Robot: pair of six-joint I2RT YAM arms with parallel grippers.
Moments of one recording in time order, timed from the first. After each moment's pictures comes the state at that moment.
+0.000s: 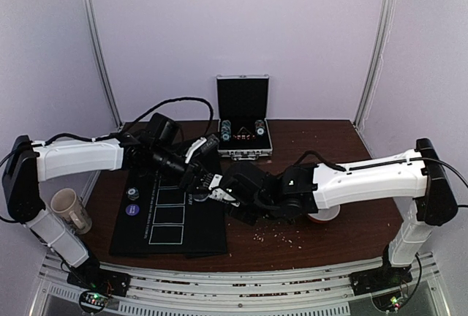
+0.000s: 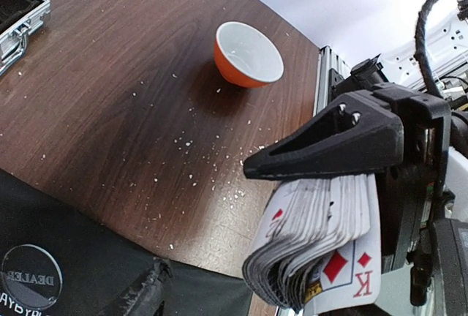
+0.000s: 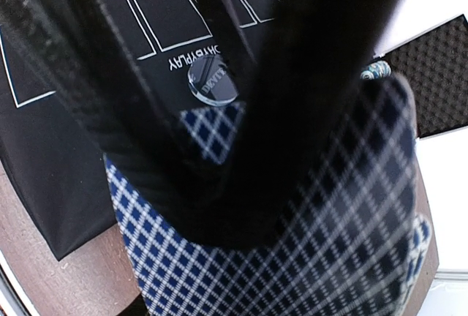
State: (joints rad) left arm -0.70 1.54 1.07 -0.31 0.77 -0.04; right arm 1.26 1.75 1.34 -0.49 0.53 -0.13
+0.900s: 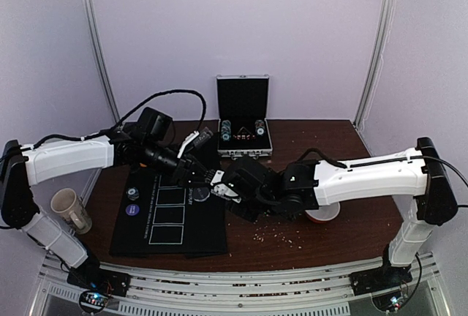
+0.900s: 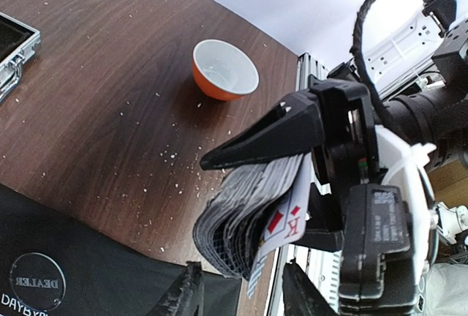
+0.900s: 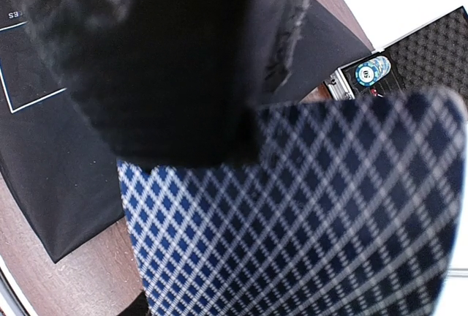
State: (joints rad) left arm -0.66 1.48 1.08 -0.36 0.84 0.01; right arm 1.24 1.74 1.34 -0.49 0.51 -0.13
